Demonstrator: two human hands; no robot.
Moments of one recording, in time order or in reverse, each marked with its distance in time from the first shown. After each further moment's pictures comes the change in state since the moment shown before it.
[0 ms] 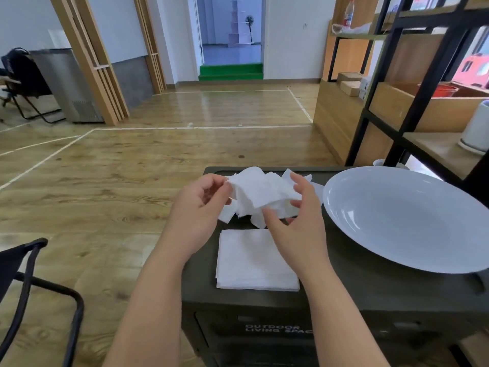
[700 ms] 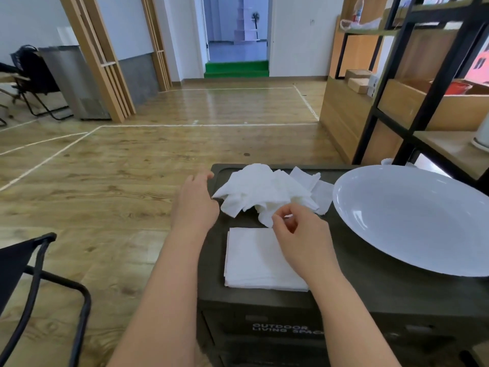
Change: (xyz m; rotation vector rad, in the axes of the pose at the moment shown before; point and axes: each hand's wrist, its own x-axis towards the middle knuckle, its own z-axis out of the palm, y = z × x) left_hand 0.044 -0.051 -0.001 0.712 0.137 -0.158; right_hand -0.007 0.004 0.001 -0.312 -0.157 0.056
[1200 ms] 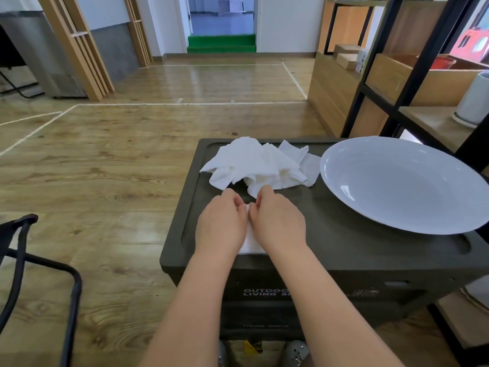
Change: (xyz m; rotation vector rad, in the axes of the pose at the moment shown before) left_hand -0.083 0.025 0.030 -0.057 -0.155 0.049; right_hand -0.001 0.003 0.037 -0.514 0.015 0.004
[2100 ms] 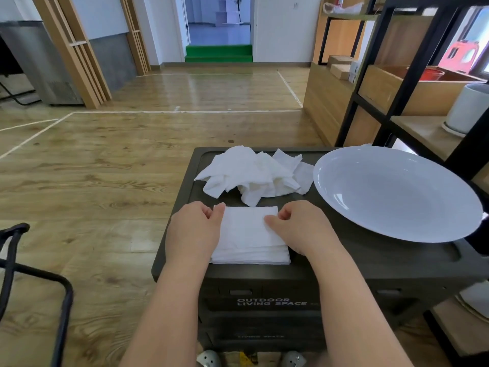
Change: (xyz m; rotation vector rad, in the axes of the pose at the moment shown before) left_hand 0.002 -0.011 -0.022 -0.106 0.070 -0.186; right_hand 0.004 0.038 -0.041 0.171 -0.236 0.161
